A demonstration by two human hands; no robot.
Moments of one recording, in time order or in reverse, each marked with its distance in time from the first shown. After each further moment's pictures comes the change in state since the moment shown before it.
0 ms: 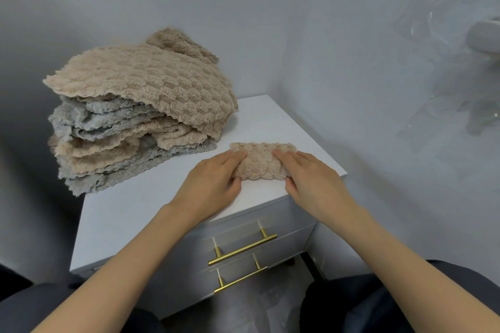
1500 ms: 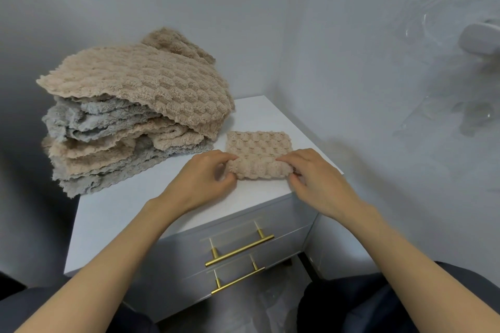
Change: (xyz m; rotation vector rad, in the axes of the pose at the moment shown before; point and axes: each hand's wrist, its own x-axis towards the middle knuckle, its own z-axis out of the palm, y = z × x) left_hand 0.006 -0.011 -0.011 -0.314 -0.029 -0.054; right_hand 0.001 0.016 -0.003 0.290 0.029 -0.027
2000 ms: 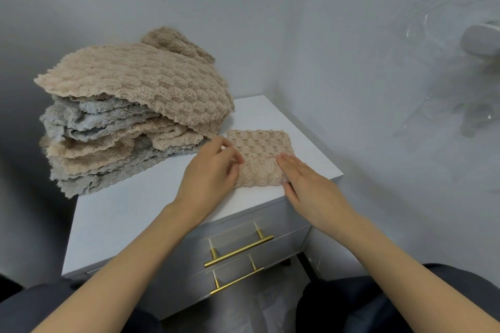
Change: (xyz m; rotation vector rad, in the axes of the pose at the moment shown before) left_hand 0.002 0.016 0.013 0.149 0.209 0.035; right_hand -0.013 -0.012 0.010 -0.111 -0.122 0.050
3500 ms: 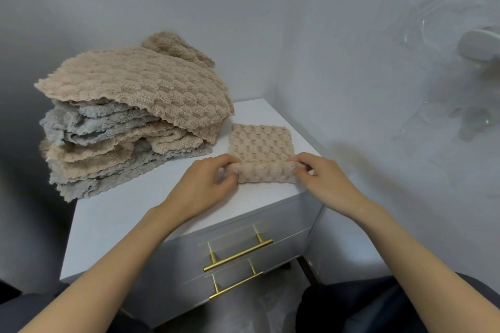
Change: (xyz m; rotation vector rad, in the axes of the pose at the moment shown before) left_hand -0.002 -0.010 -0.010 -0.192 -0.192 -0.101; right_hand 0.013 0.014 -0.027 0.452 0.056 0.191
